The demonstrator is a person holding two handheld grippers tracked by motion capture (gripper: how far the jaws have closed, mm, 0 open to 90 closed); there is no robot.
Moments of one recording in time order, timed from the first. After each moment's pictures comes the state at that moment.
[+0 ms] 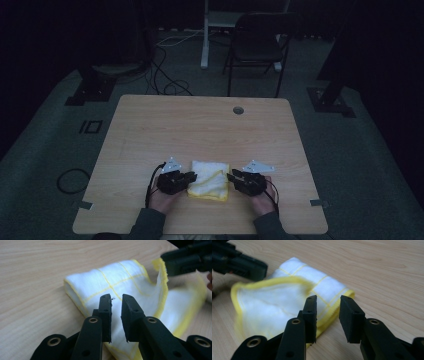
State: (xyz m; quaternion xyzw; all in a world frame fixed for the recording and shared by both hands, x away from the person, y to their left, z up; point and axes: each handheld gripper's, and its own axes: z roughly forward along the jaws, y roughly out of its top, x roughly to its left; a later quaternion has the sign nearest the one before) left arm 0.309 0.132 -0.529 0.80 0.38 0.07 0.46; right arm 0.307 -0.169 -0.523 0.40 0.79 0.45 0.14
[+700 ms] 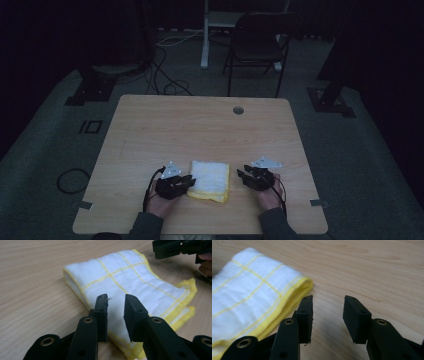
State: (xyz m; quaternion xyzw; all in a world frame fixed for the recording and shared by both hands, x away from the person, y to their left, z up) left arm 0.301 0.137 -0.533 0.80 0.38 0.09 0.45; right arm 0.327 -0.196 -0.539 0.45 0.77 0.42 0.17
